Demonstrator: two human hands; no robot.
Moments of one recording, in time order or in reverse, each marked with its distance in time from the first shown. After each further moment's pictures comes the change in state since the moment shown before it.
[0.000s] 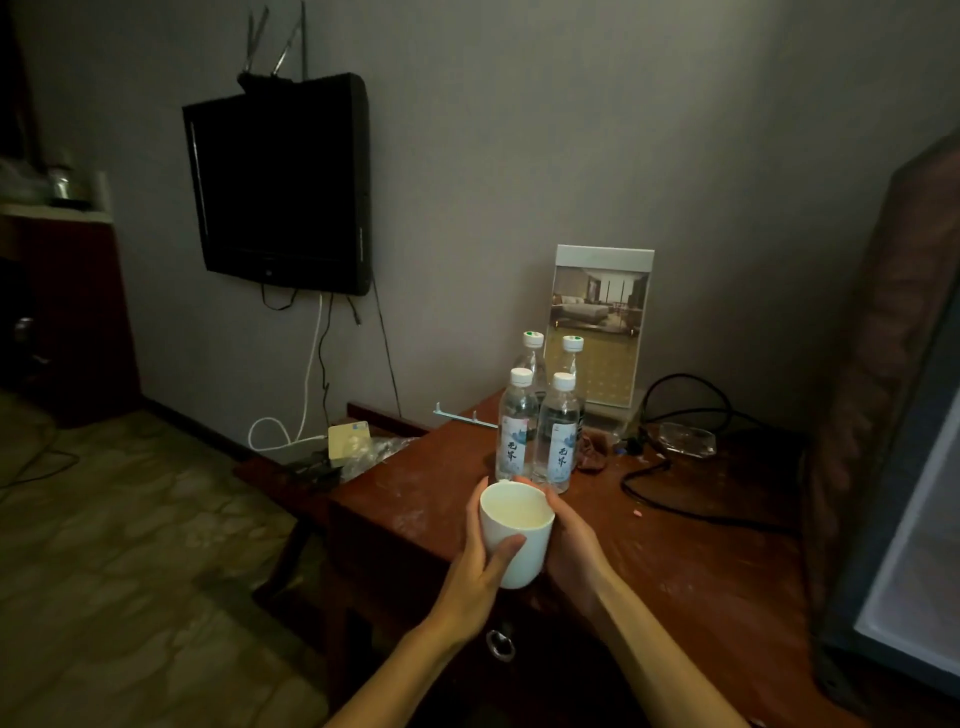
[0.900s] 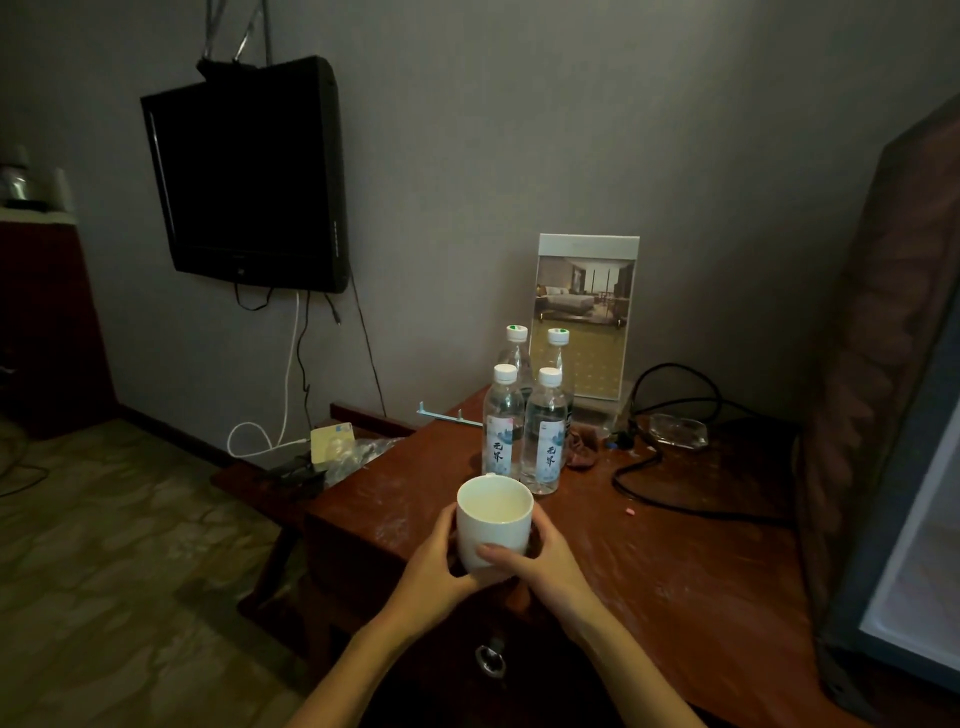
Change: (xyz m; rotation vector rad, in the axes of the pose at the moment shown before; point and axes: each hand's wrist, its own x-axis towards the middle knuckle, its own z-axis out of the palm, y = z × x) left_hand 0.021 -0.021 -0.031 0.129 -0.076 -0.114; right_hand 0.014 0.028 -0.028 -0.542 -0.099 -0.283
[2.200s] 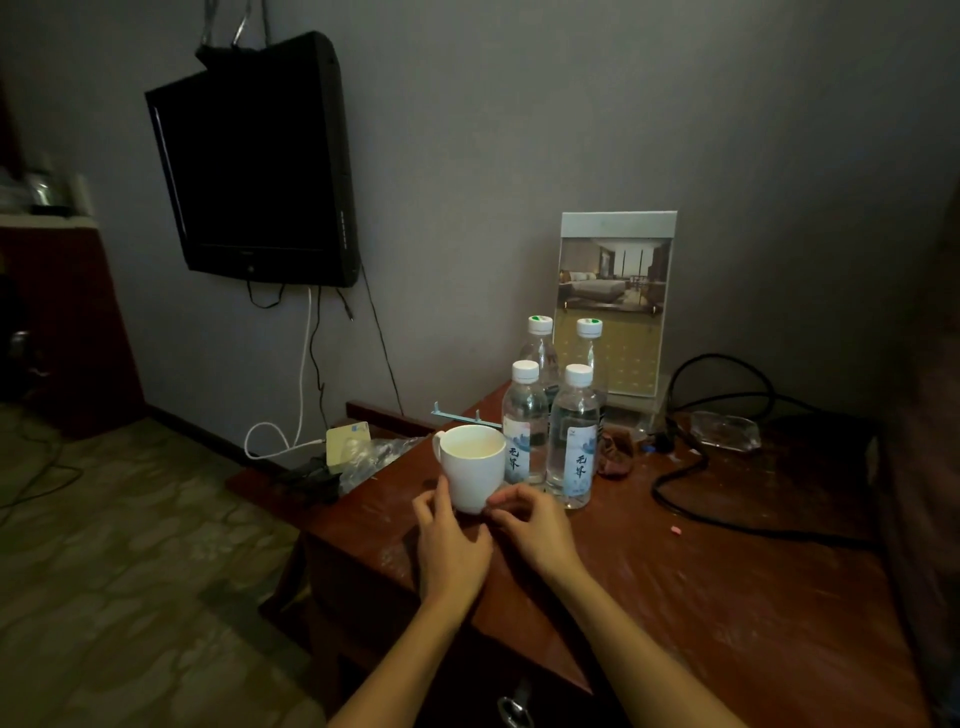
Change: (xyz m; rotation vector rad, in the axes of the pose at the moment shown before) left_hand 0.070 -0.018 0.011 0.391 0.462 -0.161; right_hand 0.107 0.042 0.011 -0.457 0.111 -0.056
